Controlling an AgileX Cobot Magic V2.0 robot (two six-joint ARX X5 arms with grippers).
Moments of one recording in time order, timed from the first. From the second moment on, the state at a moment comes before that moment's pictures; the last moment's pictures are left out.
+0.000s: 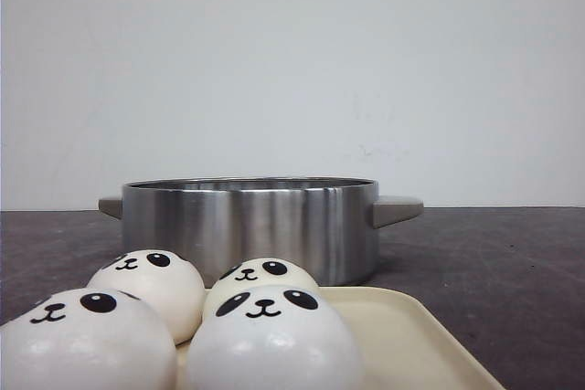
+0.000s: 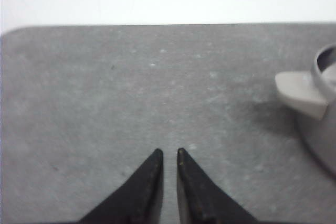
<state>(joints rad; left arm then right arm) 0.03 0.01 0.03 -0.18 0.00 -0.05 0.04 0.00 0.01 -0.16 0.02 0.16</state>
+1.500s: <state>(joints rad) -0.12 0.64 0.93 -0.51 0.36 -0.19 0.07 0.56 0.91 -0.34 -0.63 0.32</state>
